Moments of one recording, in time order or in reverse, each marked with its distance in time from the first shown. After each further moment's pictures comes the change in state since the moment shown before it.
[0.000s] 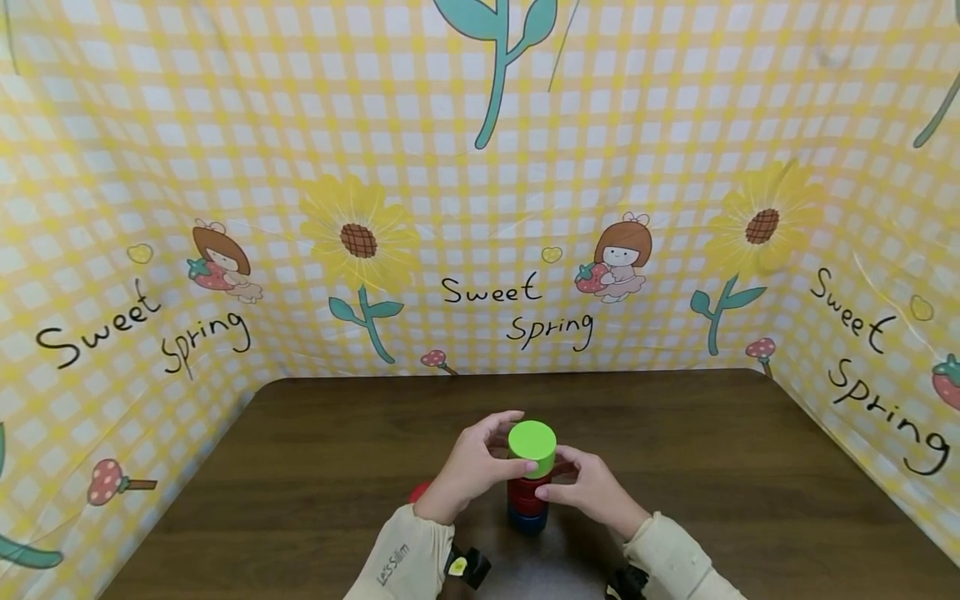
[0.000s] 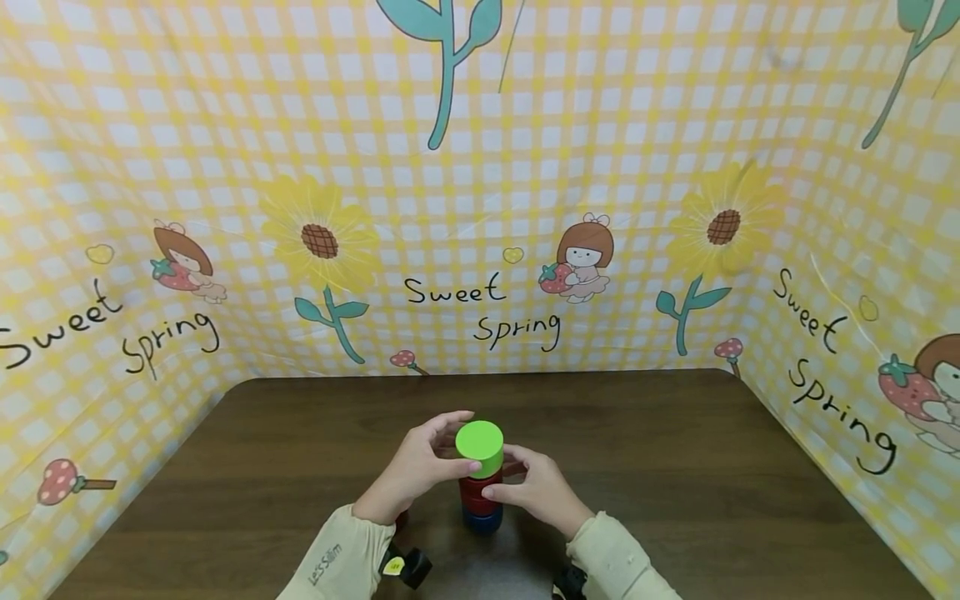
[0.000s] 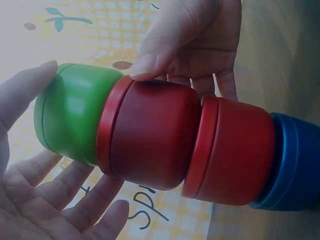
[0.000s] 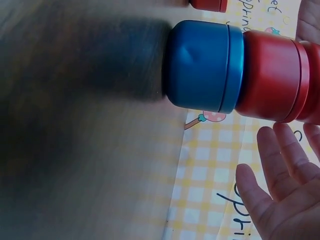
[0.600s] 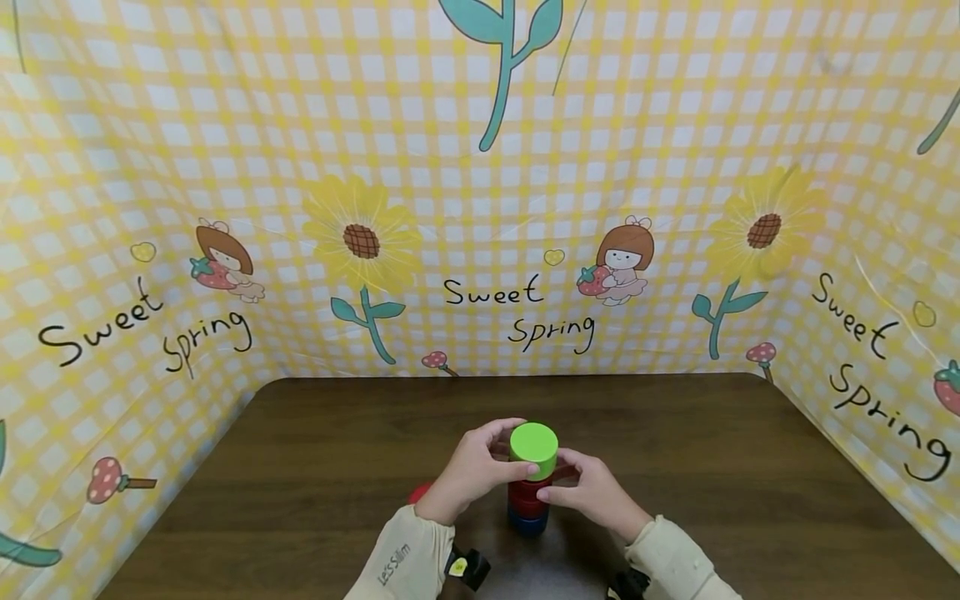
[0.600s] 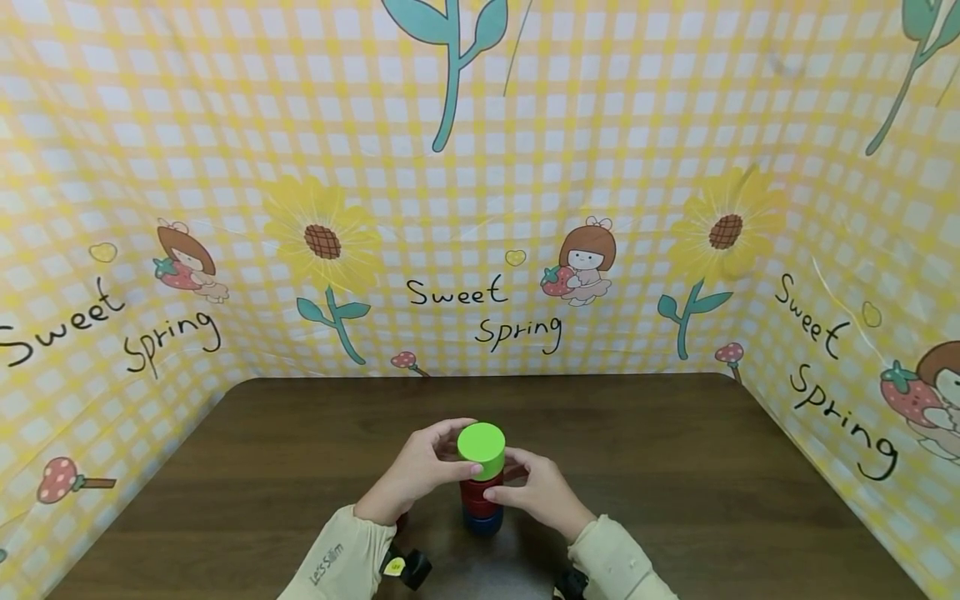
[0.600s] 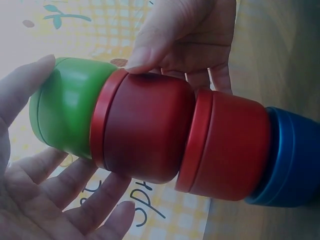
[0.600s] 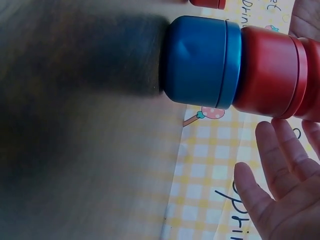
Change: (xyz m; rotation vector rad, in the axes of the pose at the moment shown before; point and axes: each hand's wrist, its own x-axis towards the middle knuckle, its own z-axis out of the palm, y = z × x) left_hand 0.000 0.000 -0.001 0.019 -0.017 -0.029; right_hand 0.001 -0.001 0.000 -0.008 -0.014 -0.001
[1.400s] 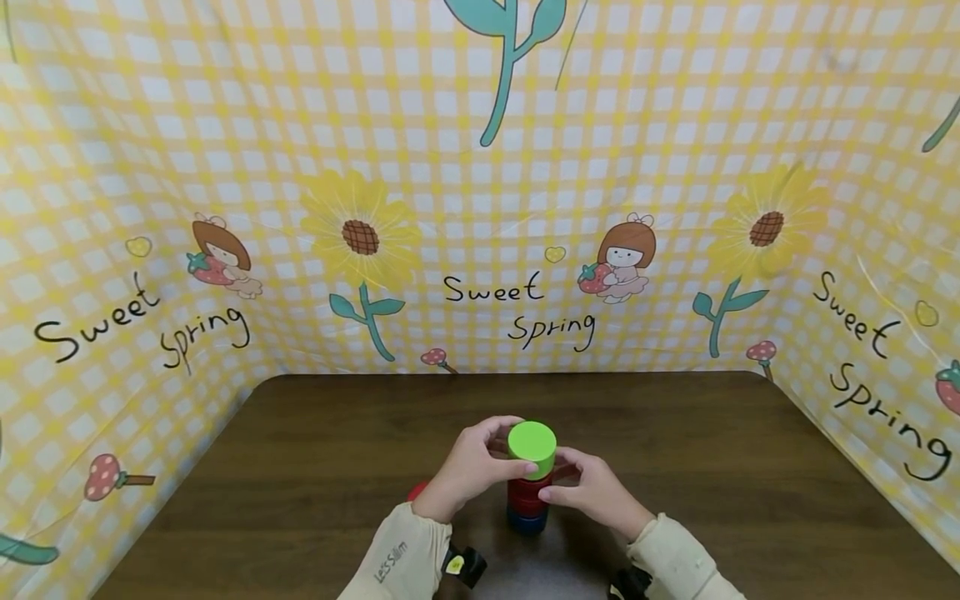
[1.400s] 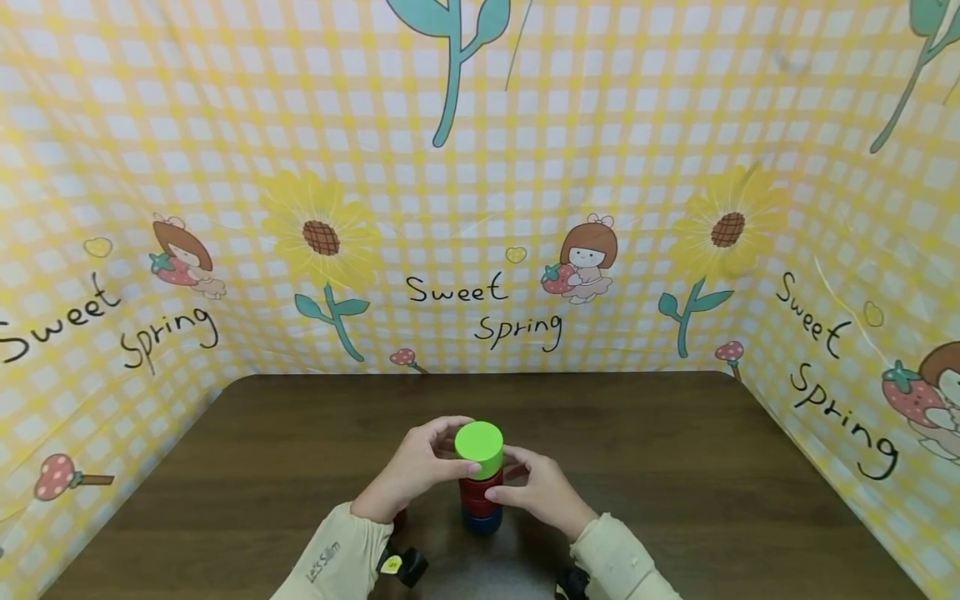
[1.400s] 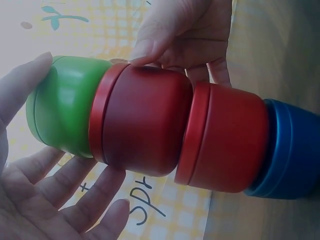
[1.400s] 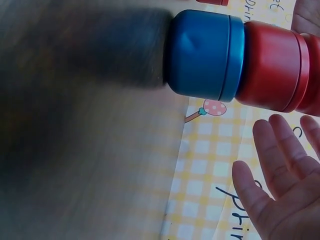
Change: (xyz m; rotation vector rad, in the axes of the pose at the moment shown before) left_hand 0.001 -0.004 -0.004 0.019 0.005 0.024; right_hand 0.000 0.002 -0.002 -0.025 -0.013 -0.004
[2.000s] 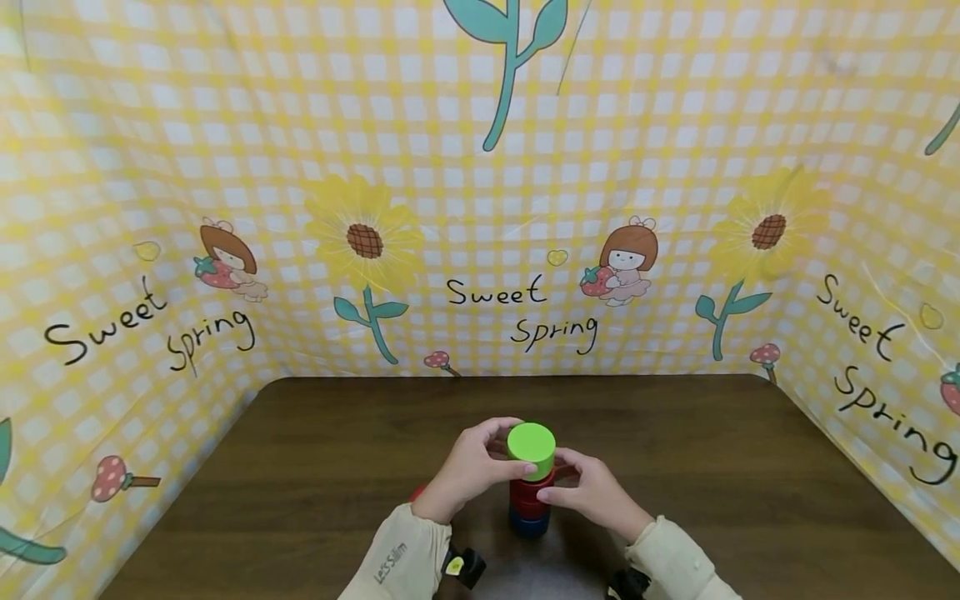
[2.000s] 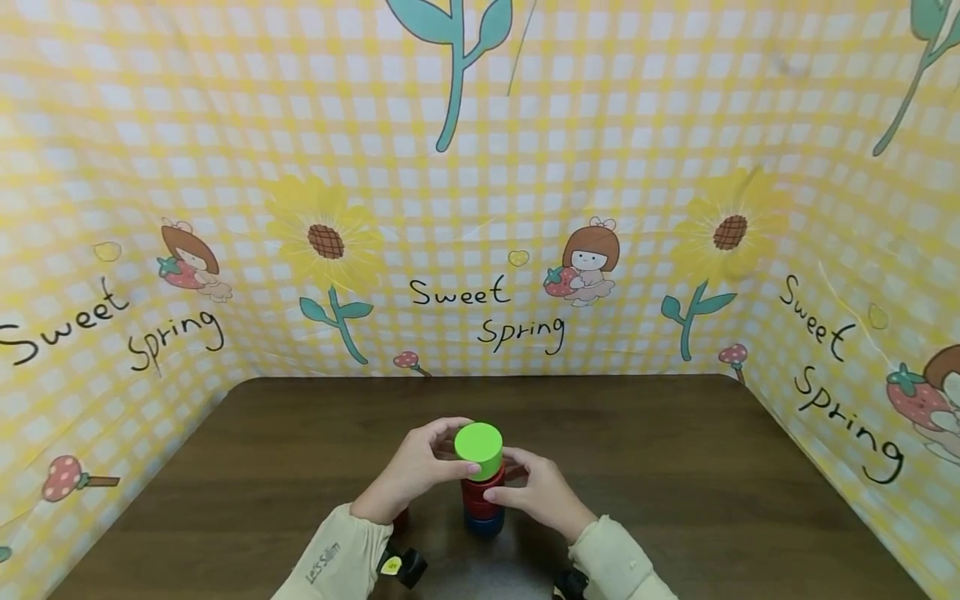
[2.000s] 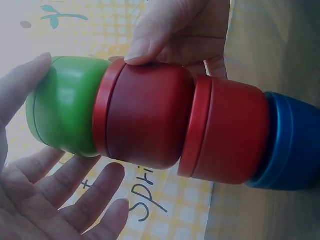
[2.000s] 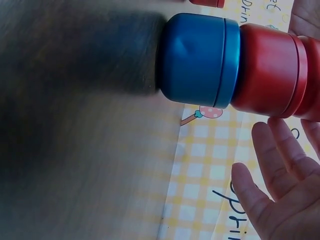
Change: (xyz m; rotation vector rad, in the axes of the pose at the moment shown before) left_hand -0.002 0.002 -0.002 0.015 0.015 0.005; right_hand 0.002 -0.002 0.003 -0.041 0.017 -0.014
